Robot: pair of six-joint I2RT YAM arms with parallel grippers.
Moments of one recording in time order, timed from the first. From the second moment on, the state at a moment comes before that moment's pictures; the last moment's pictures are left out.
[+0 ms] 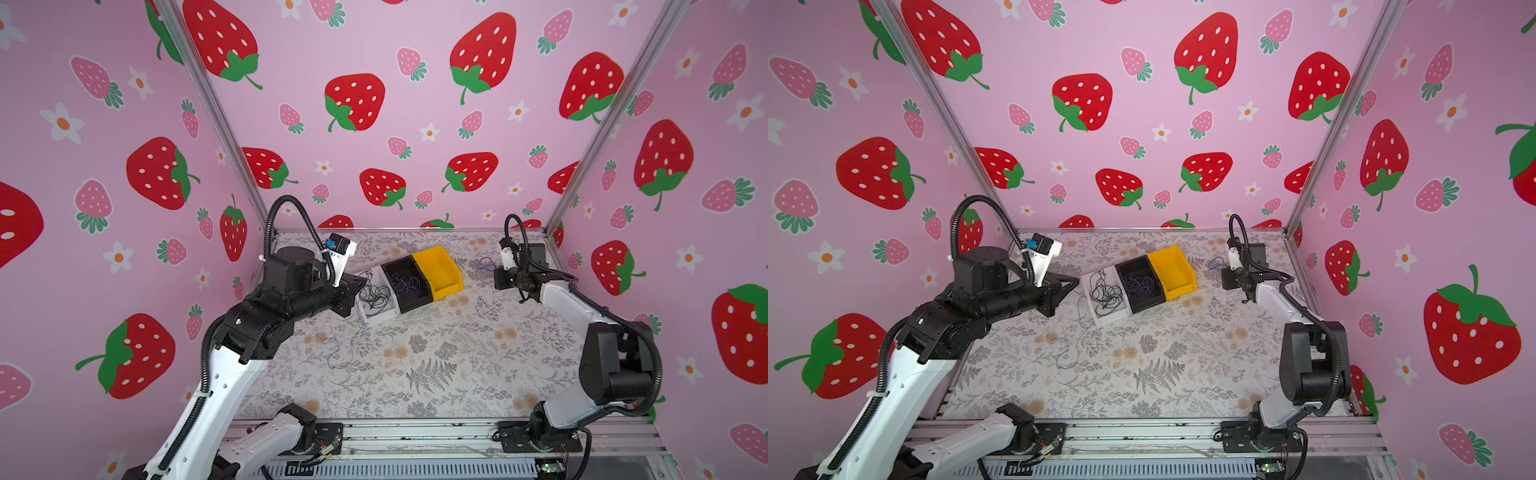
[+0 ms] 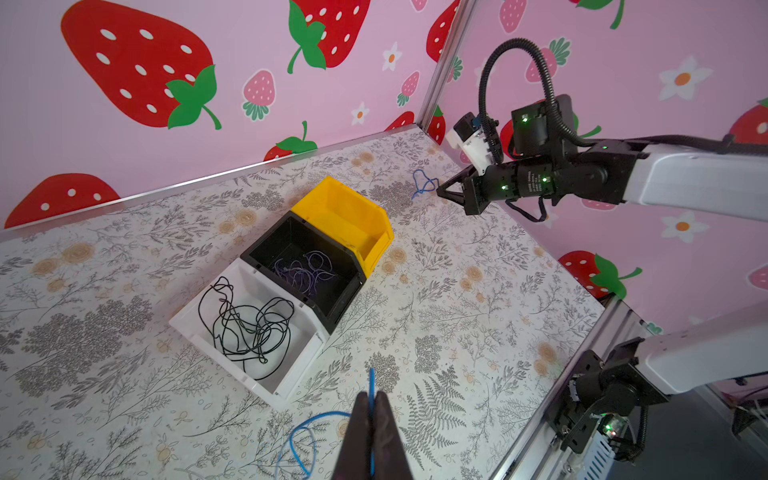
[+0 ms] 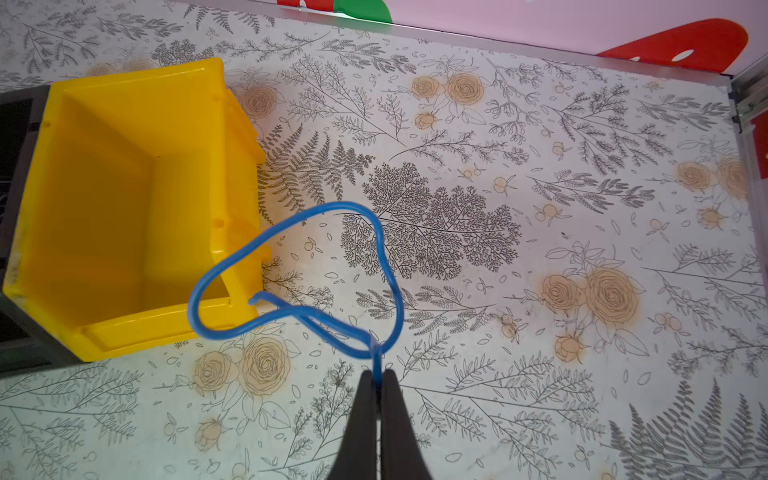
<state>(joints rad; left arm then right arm) -0.48 1.02 1.42 -0.89 0.28 -0.09 0.16 1.60 1.08 -0.27 -0.14 -0.13</state>
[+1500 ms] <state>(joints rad) -0.67 2.04 2.57 -0.54 0.17 0.11 0.18 1.56 0.84 -0.34 -0.12 -0.06</state>
